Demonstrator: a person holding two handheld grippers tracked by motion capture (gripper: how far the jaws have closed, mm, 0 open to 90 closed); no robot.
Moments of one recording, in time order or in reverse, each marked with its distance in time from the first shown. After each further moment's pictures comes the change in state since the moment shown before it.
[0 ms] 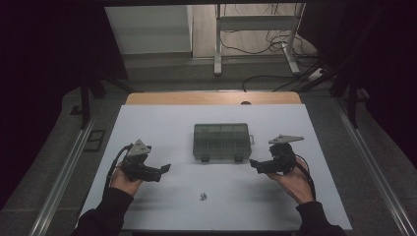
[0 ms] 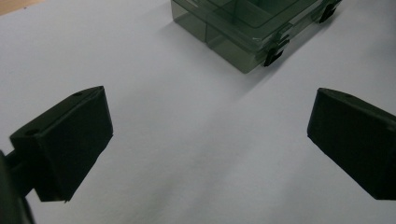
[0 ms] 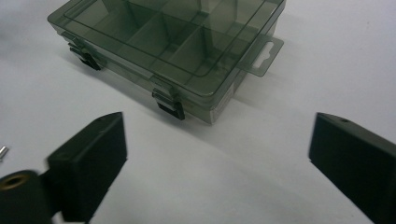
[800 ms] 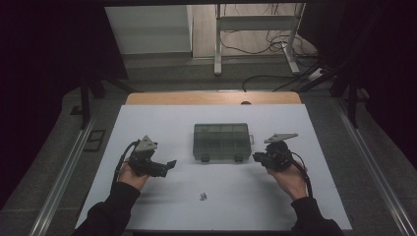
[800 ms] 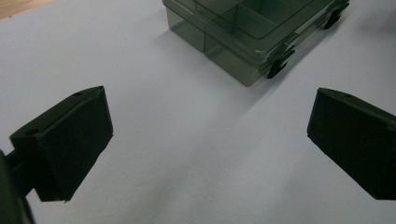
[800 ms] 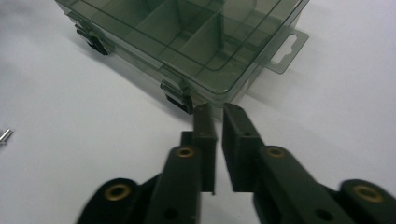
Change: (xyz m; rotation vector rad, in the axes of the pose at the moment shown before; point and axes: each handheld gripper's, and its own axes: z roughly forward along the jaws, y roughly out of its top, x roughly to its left) left arm 0.002 0.011 0.020 -0.004 -0.010 0.011; right arm -0.001 0.005 0.011 0.063 0.050 -0.055
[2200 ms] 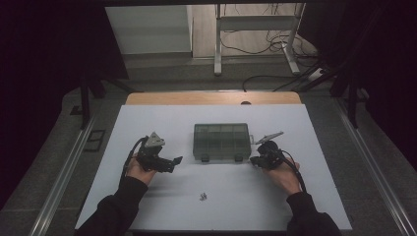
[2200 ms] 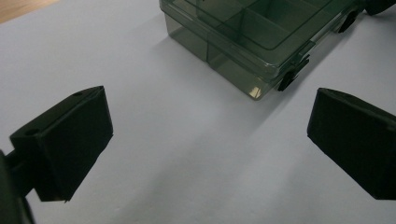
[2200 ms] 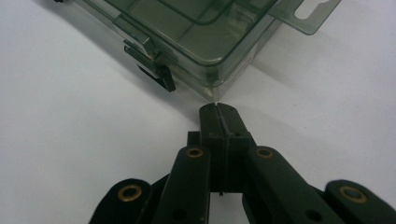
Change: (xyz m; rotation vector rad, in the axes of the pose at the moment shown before) left arm 0.001 0.009 0.023 0.010 0.006 0.014; right arm -0.010 -0.002 0.041 0.166 -0.001 -0.035
